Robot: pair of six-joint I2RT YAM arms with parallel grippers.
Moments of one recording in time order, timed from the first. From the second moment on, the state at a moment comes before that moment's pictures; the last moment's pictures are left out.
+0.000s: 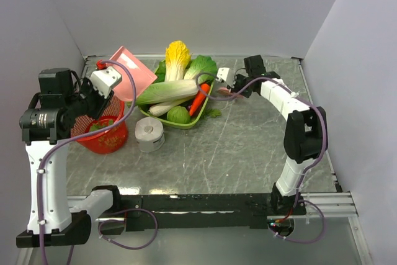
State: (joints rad) left arm 0.03 1.04 1.59 -1.17 0.35 0.67; right arm 0.23 1.81 1.44 -0.56 -0.26 -1.00
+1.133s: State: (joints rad) left arm -0.09 1.12 1.49 -1.20 0.39 0.62; right arm 0.37 1.07 0.85 -0.55 -0.47 -1.46
